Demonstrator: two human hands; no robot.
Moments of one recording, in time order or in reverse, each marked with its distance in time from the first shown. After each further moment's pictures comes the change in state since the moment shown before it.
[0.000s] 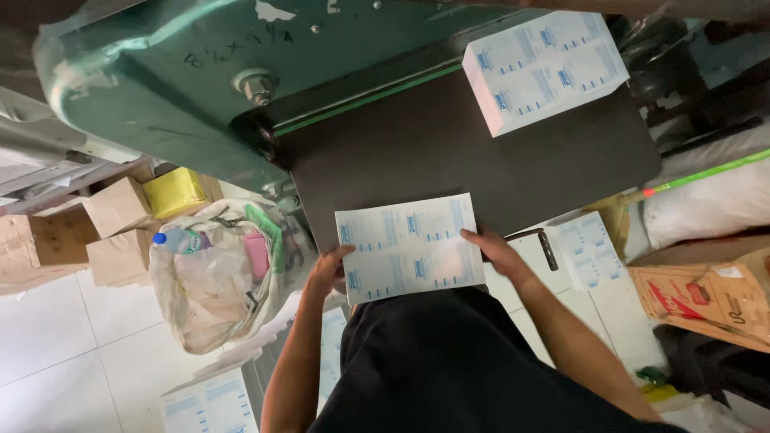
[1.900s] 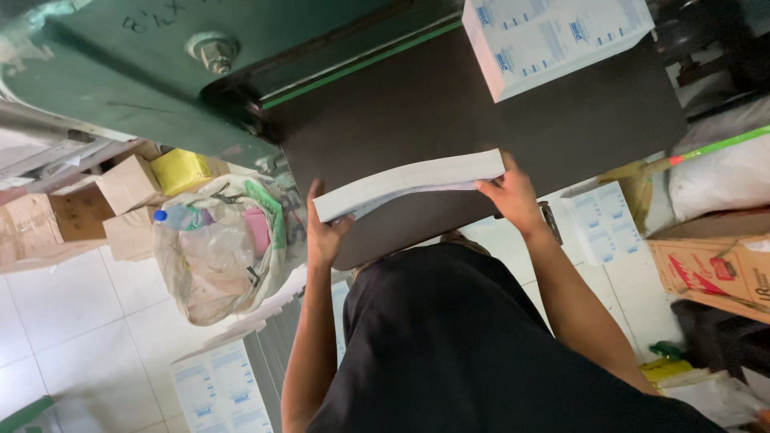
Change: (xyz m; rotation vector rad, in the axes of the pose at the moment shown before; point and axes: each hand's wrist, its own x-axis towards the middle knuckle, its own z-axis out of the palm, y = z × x) left_hand -0.043 0.035 0.039 0.127 0.129 0.823; right_hand -0.013 -0.076 -0.042 -0.297 0.117 -0.523
